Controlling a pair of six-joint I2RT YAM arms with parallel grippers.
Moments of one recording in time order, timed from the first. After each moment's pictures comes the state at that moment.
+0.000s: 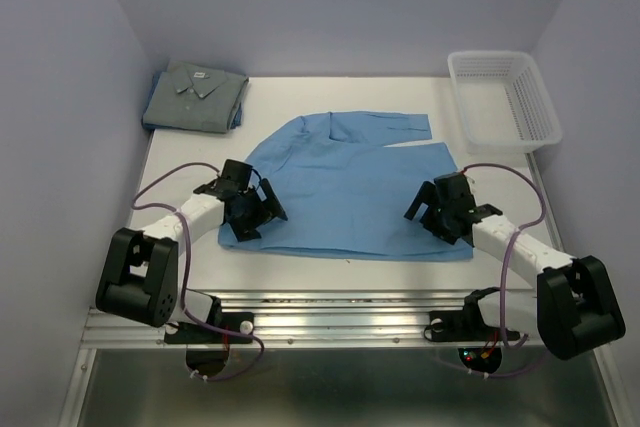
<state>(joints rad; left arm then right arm) -0.29 1.40 0.70 -0.42 0.17 -0.78 0.30 1.21 0.55 -0.31 0.13 0.80</state>
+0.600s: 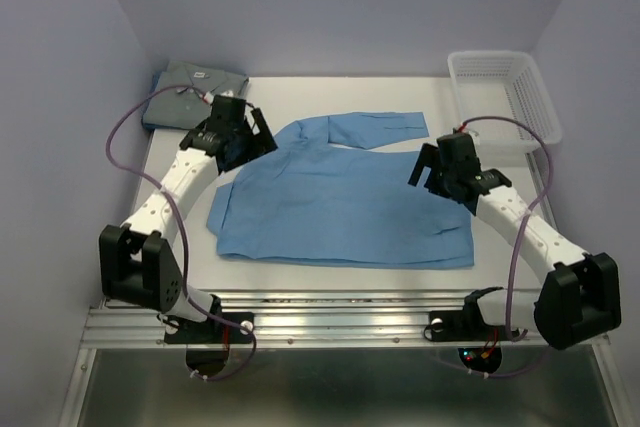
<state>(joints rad) -0.28 1.39 1.15 -0.64 -0.08 -0.67 0.30 1.19 0.80 -0.49 0.21 0.61</state>
